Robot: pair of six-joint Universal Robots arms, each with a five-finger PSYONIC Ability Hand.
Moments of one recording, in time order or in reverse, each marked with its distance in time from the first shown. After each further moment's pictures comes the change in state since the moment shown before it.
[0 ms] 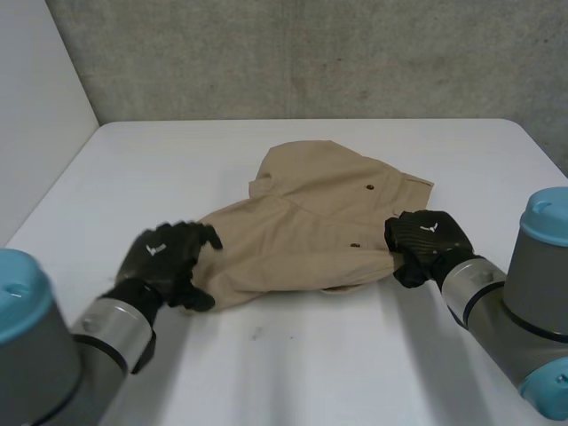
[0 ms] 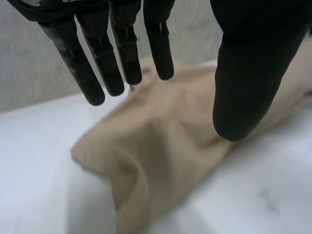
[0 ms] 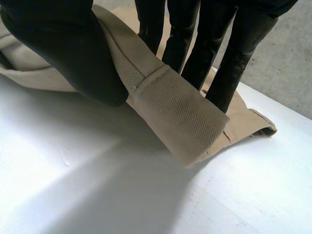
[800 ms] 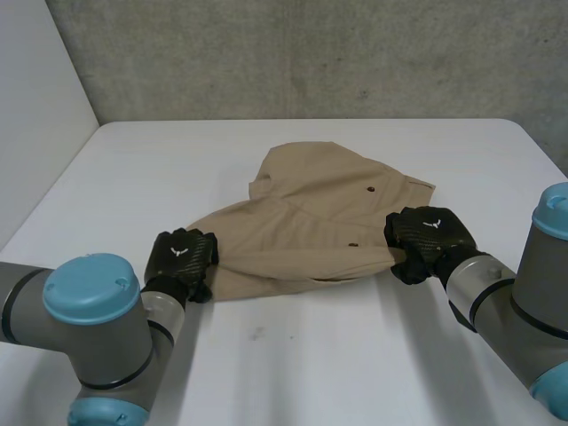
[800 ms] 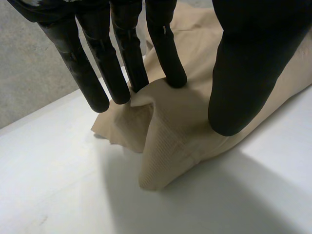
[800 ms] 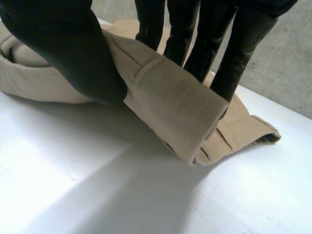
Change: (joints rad) left arm -0.007 -0.340 0.130 0.229 -0.104 0.233; right arm -0.010 -0.027 0.007 0.010 -0.026 0.033; left_hand 0.132 0.127 0.126 0.117 0.115; right_hand 0.000 0.000 0.000 0.000 0.000
